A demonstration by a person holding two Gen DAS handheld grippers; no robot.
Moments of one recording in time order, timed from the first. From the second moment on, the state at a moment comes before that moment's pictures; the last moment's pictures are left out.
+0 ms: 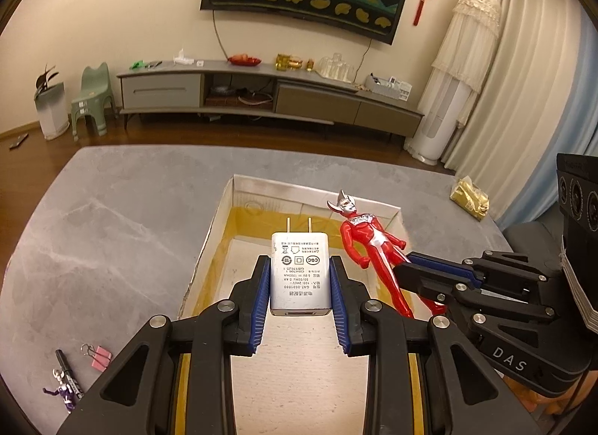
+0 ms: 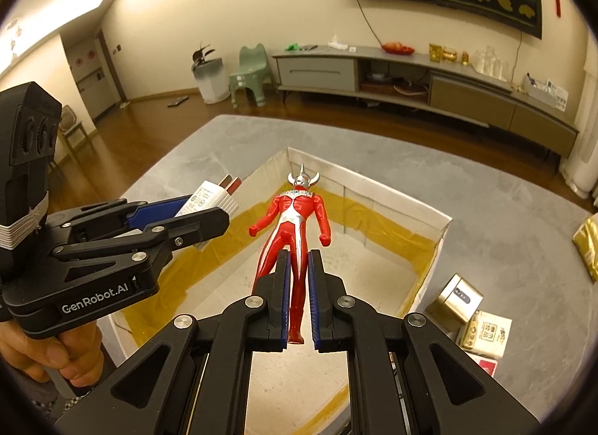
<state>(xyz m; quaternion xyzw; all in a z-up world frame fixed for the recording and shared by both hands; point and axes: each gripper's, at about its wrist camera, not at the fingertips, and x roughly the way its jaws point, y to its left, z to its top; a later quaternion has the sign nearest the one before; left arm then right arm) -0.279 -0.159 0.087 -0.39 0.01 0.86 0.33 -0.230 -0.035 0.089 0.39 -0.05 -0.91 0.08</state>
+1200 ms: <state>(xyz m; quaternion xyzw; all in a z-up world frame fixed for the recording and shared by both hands) -0.355 -0.097 0.020 -0.48 0.10 0.83 0.27 -0.307 -0.027 0.043 0.50 0.01 -0.86 0.07</state>
